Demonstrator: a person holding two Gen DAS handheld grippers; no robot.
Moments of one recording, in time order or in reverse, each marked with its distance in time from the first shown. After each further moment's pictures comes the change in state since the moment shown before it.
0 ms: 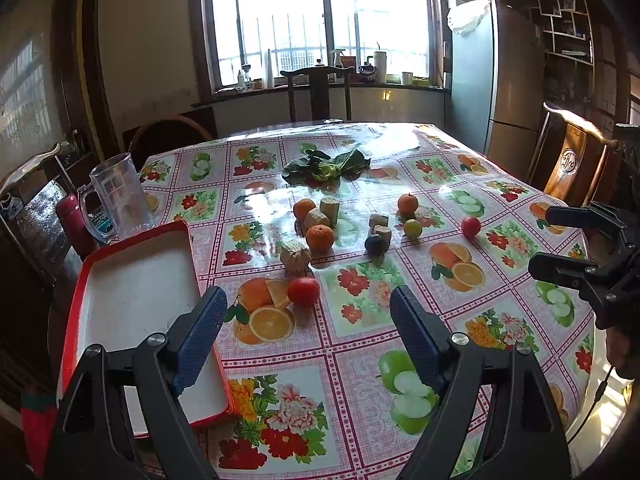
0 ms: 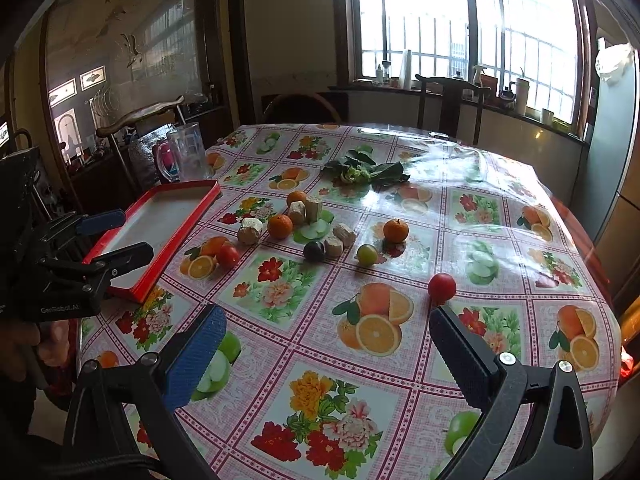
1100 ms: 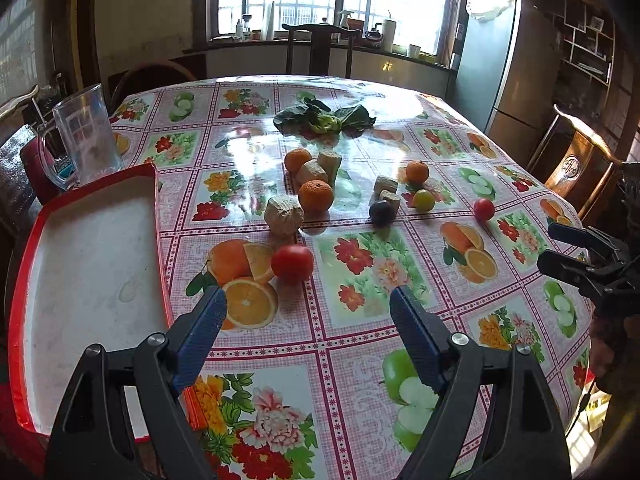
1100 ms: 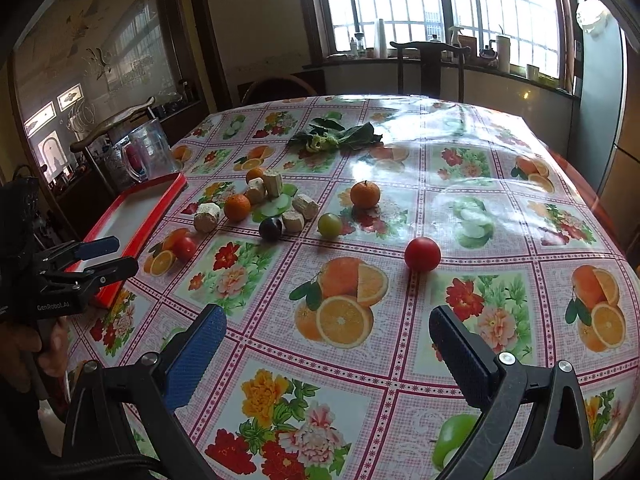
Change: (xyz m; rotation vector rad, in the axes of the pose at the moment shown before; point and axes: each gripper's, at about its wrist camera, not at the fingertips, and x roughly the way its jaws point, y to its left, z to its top) left arm 0.062 0.017 -0.009 -0.108 0.160 -0.086; right arm 0.048 -0.053 -0.016 0.143 0.101 0.004
